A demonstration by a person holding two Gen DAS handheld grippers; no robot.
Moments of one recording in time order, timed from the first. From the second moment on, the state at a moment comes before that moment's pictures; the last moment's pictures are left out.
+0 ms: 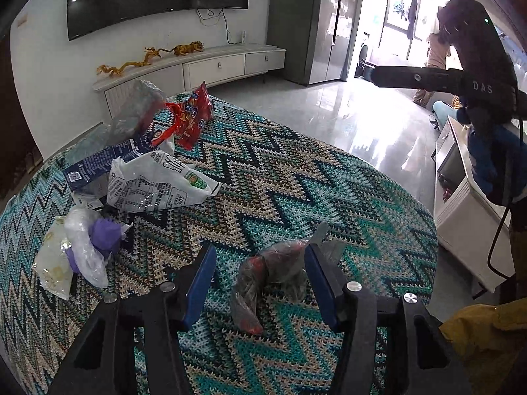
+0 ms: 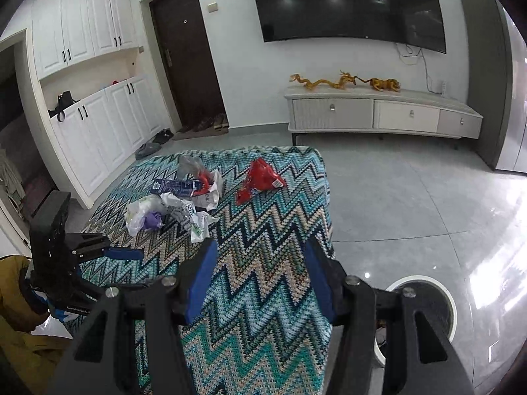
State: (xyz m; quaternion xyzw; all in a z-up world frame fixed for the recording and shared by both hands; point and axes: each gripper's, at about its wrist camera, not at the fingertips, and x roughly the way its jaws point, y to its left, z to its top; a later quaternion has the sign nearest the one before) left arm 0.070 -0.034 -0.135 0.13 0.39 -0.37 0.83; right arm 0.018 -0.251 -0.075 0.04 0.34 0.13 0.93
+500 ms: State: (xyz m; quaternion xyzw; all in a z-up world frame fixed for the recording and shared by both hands) left arm 0.091 -0.061 -0.169 0.14 0.42 -0.42 0.79; right arm 0.165 -0.217 -0.112 0.03 0.40 0.13 0.91
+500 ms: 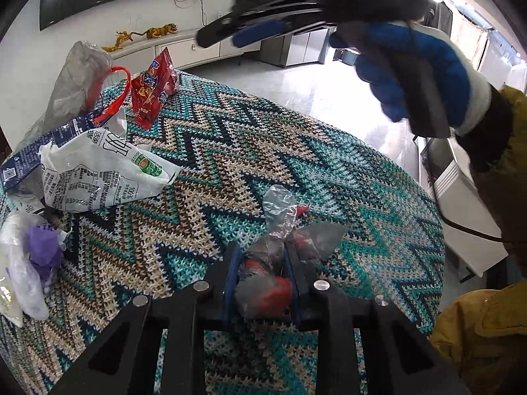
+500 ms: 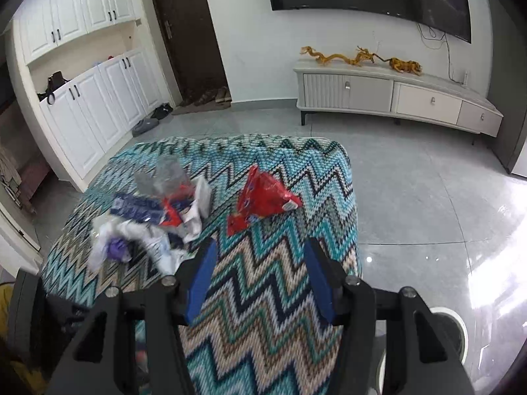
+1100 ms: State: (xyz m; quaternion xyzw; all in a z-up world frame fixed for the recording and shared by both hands) left arm 0.093 -0.024 -0.141 0.04 0.41 -0.41 0.81; right arm 0.248 -0.192 -0.167 0.04 0.45 0.14 0.88
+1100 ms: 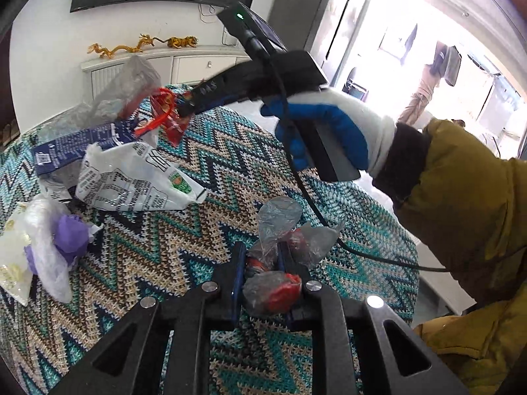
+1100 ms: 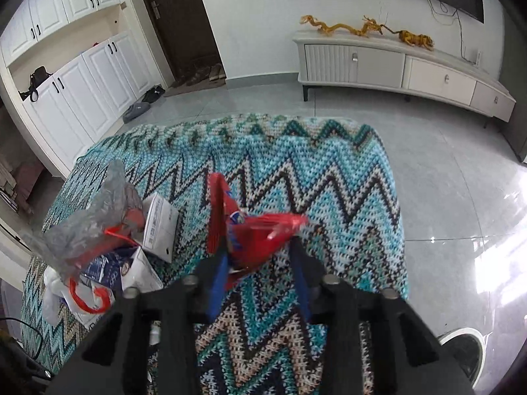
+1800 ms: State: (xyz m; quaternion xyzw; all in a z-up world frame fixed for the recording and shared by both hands) left arm 0.026 0.026 -0.045 0.05 0.30 -0.33 0.89; right arm 0.034 -0.218 -0.064 0.03 0.33 0.14 0.93
